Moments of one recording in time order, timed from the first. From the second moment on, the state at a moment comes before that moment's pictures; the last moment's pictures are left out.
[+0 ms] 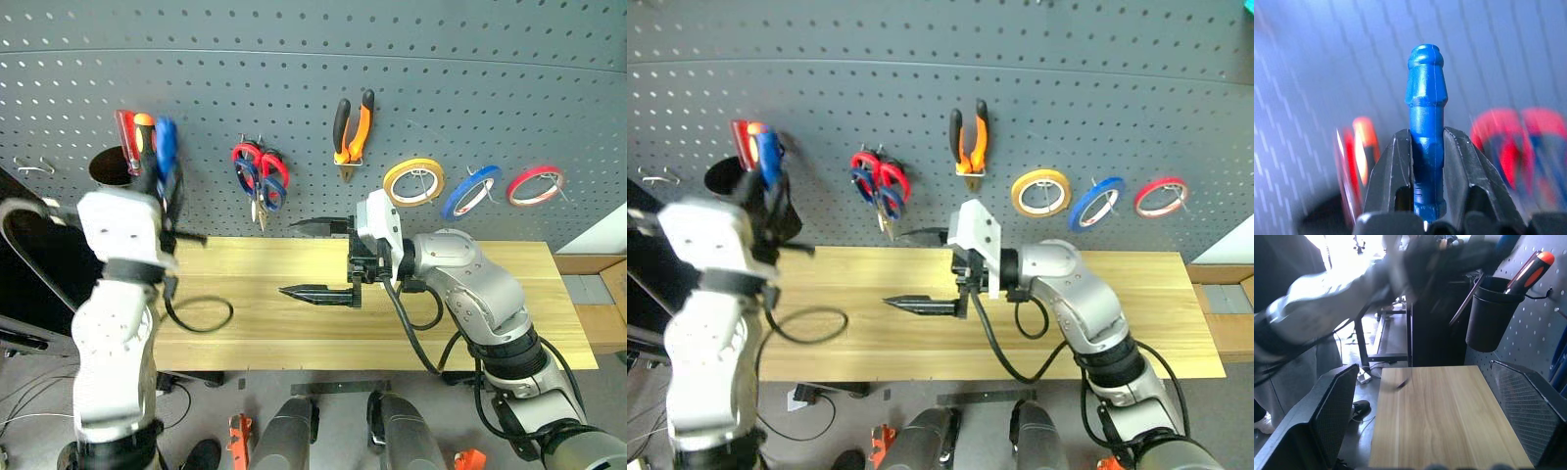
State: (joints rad) left arm -0.30 0.46 0.32 -0.53 -0.05 0.19 -0.16; right arm -0.65 -0.31 0.29 -0.30 0.42 0.51 0.96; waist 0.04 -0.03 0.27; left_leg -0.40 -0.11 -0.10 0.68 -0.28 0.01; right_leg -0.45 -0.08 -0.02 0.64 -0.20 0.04
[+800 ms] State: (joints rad) left arm -0.51 0.55 0.42 -0.02 -0.11 -0.03 -0.14; right arm -0.79 -0.11 0.20 -0.21 0.37 0.47 0.65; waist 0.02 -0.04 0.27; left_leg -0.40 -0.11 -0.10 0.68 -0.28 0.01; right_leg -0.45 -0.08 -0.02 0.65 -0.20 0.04
